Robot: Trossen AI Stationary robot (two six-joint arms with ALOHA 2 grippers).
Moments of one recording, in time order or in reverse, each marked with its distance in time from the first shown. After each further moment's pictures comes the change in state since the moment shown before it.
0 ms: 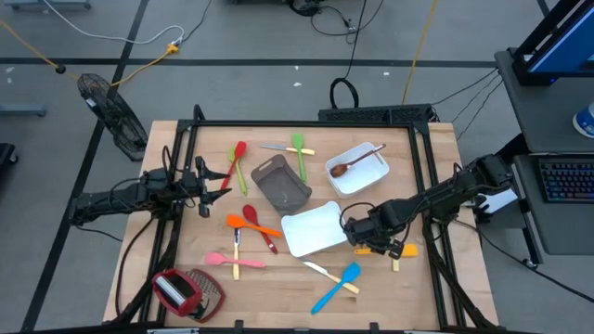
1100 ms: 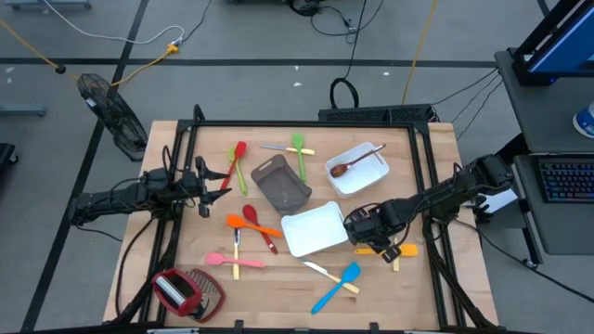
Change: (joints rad) left arm 0.000 0.000 0.000 0.000 0.000 -0.016; right arm 0.005 -0.001 0.000 -0.068 0.045 0.452
